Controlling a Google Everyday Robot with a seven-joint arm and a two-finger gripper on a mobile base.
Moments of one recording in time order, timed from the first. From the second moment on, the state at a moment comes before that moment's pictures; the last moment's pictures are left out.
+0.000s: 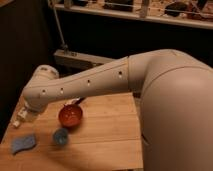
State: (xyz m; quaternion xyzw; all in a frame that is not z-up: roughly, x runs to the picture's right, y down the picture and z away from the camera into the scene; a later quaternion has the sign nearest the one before) arm -0.340 0.093 0.640 -0.25 -0.27 0.09 0.93
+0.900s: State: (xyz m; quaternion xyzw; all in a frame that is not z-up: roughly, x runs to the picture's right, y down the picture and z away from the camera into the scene) arm -0.396 0.140 0.659 -0.28 -0.32 -0.12 0.90
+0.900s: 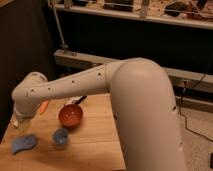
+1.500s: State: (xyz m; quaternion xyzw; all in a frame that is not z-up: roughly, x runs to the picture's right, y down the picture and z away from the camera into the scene) arm -0.403 0.144 0.695 -0.30 -0.20 -0.14 0.92
